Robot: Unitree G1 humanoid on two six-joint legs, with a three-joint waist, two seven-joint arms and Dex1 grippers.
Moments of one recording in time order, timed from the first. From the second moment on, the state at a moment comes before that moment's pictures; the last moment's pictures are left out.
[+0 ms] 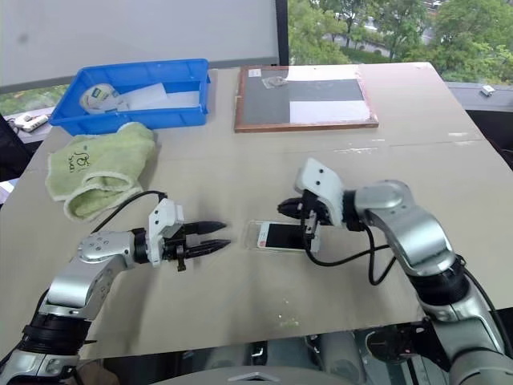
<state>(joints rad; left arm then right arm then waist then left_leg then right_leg) -0.12 0.71 0.00 -0.07 -0.40 0.25 -1.14 -0.49 -0.57 0.21 -0.49 0.26 0.91 0.95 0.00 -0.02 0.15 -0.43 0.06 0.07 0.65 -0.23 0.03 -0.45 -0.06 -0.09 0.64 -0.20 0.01</state>
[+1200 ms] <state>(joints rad) -0.19 0.62 -0.09 0.01 -0.29 0.23 -1.11 -0.42 -0.68 0.41 -0.48 0.18 0.92 0.77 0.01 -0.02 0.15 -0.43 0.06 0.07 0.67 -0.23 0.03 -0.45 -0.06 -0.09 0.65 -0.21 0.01</state>
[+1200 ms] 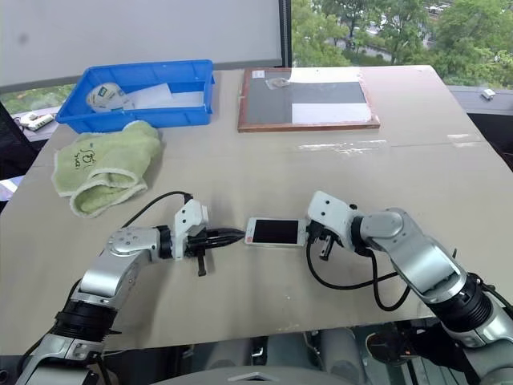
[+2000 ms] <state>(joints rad) -0.15 0.54 -0.04 -0.03 -0.29 0.31 -1.04 -0.58 -0.61 0.42 -0.13 0.07 0.63 0.94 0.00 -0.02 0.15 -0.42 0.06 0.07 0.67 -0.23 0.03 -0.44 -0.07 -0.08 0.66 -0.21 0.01</state>
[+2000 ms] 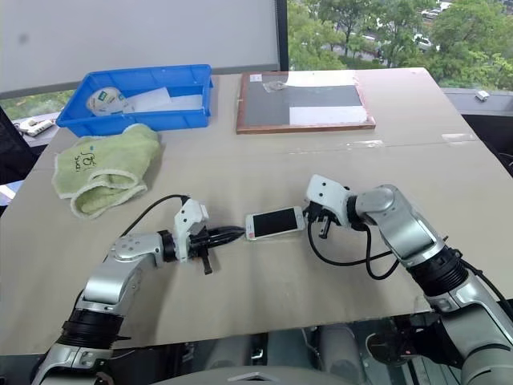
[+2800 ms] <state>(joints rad) -0.15 0.56 -0.02 -0.03 -0.30 0.31 -1.03 -0.55 -0.65 0.41 -0.24 0.09 0.74 1.05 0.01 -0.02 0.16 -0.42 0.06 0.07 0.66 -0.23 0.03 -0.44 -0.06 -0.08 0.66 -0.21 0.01</state>
